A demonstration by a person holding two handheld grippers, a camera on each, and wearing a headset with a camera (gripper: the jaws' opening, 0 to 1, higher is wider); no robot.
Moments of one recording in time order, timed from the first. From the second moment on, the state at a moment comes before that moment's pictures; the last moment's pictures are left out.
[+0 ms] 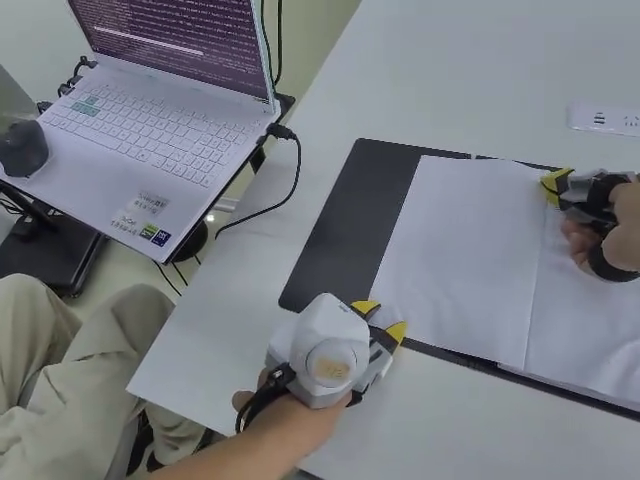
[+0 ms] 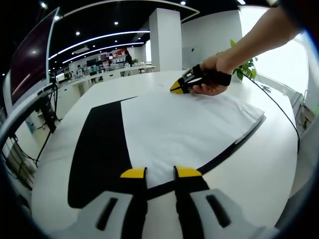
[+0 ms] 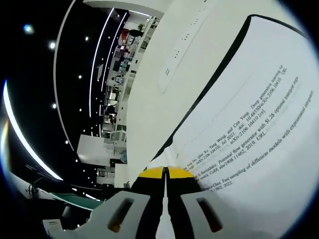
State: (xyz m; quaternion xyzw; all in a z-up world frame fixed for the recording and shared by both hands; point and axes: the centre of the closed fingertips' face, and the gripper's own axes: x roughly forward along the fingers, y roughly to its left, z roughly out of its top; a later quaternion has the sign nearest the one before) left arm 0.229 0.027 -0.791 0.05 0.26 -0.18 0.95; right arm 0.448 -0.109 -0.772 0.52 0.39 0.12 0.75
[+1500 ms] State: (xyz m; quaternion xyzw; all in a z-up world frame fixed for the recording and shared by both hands) left arm 0.229 0.028 -0.791 0.05 0.24 -0.19 0.95; right arm 0.294 -0.097 -0.770 0.50 0.47 0.19 0.70
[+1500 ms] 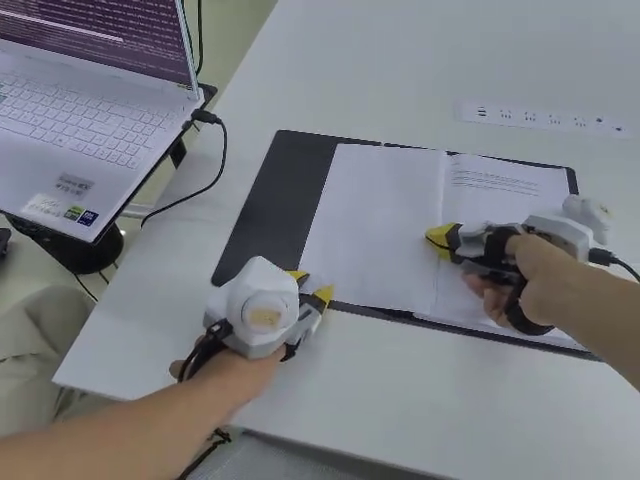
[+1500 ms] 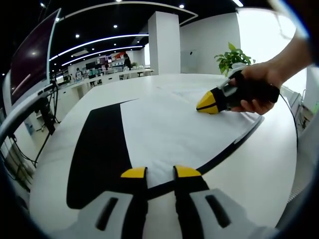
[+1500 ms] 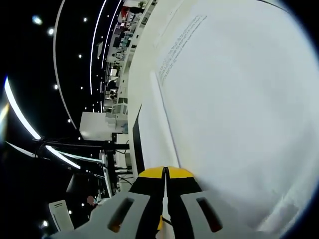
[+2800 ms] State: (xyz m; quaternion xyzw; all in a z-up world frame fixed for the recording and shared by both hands) left arm 0.228 0.027 -0.788 0.04 0.24 -0.18 0.95; right arm 0.179 -0.091 -0.780 0.54 0.49 0.21 0.65
